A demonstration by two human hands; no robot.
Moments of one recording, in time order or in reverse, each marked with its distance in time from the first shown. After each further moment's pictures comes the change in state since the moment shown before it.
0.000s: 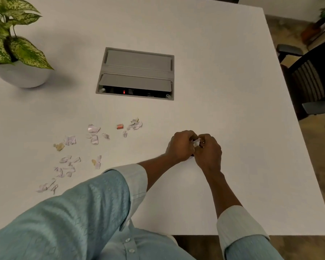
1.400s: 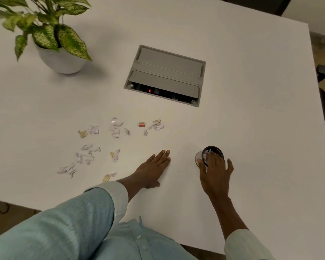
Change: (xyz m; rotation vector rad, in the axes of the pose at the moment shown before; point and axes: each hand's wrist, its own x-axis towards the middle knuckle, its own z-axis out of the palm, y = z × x) left_hand -0.093 -0.159 -0.061 0.818 -0.432 0.026; right_hand -0.028 0.014 0.041 -0.478 -0.062 -0.291
